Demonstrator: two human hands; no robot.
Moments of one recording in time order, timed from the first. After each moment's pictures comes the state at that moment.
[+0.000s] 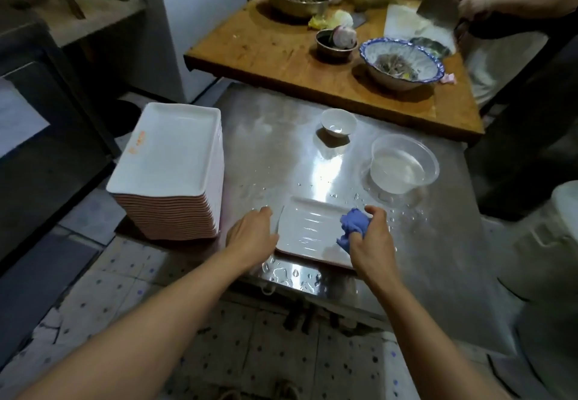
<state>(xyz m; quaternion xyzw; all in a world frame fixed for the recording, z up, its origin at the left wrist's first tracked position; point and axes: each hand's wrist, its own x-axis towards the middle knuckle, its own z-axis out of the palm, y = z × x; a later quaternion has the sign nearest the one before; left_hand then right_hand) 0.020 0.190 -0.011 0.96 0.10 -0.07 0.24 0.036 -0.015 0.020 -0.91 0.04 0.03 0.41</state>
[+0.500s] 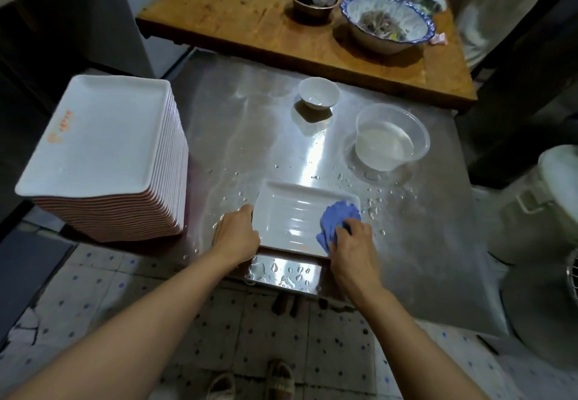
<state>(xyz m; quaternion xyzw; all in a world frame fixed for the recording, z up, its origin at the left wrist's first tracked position) 0.042 0.171 -0.060 0.93 0.15 -0.13 0.29 0.039 -0.041 -0.049 -0.99 -0.06 0.06 0.12</state>
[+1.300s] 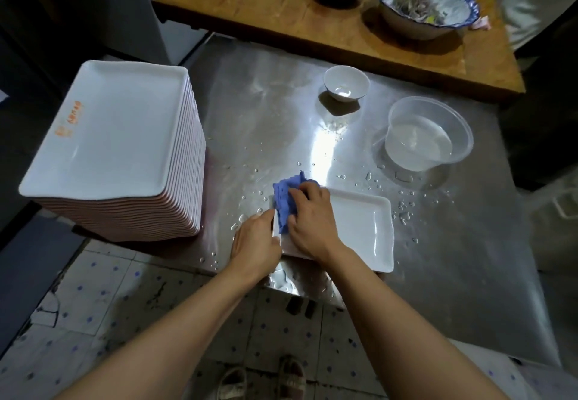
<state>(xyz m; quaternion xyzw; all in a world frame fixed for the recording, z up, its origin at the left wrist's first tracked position) 0.035 0.170 -0.067 0.92 0.13 -0.08 0.35 0.095 0.058 -0.065 -0.95 -0.21 0.08 0.20</state>
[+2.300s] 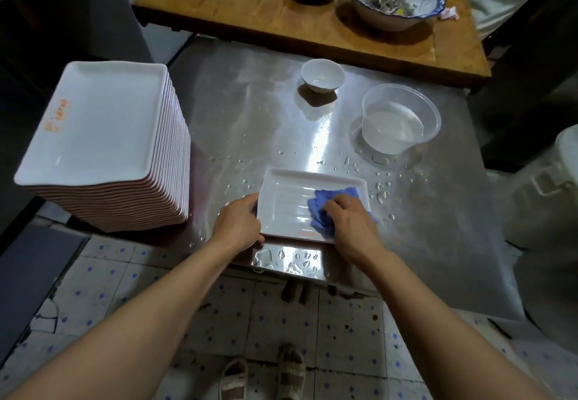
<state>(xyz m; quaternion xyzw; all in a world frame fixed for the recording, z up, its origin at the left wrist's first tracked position) 0.037 0.172 -0.060 0.86 0.20 -0.14 0.44 0.066 -0.038 -0.055 -0.97 -0.17 0.09 0.14</state>
